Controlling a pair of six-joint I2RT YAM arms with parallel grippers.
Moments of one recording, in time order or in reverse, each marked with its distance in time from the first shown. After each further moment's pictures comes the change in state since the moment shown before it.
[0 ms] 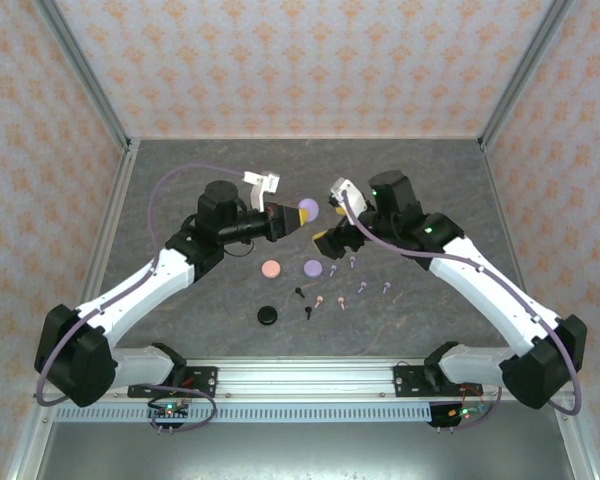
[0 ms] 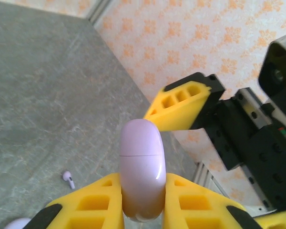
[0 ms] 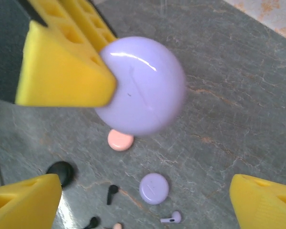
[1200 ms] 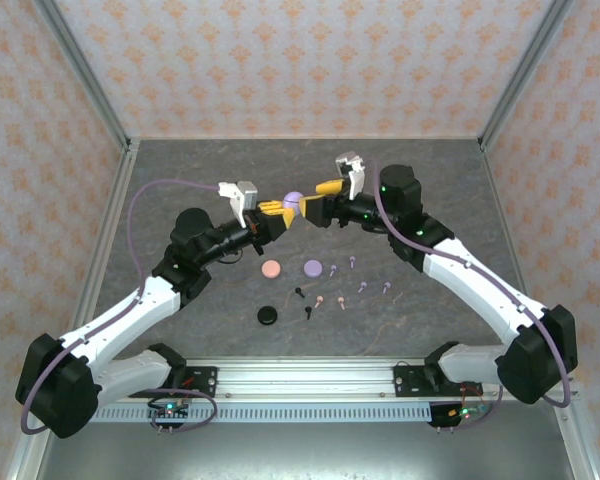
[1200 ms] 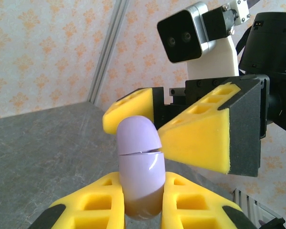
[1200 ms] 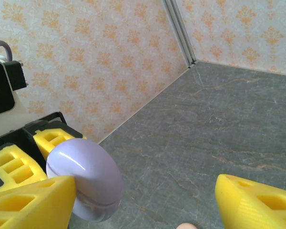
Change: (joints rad) left arm 0.001 -0.170 -0.210 0.351 -0.063 0.198; right arm -0.031 0.052 -0.107 0.594 -0.187 0.509
